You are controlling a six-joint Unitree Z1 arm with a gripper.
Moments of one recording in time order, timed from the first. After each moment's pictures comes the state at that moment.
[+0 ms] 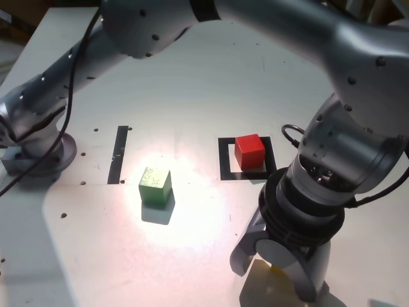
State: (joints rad) arm -0.57 2.46 -2.22 1.56 -0.05 -0.08
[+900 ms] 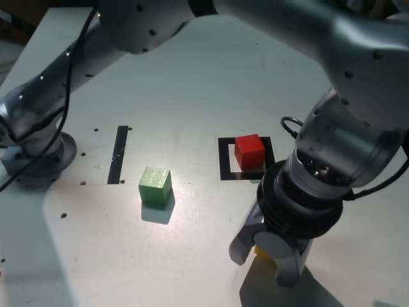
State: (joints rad) arm -0.56 2.43 -2.19 1.57 -0.01 -0.08
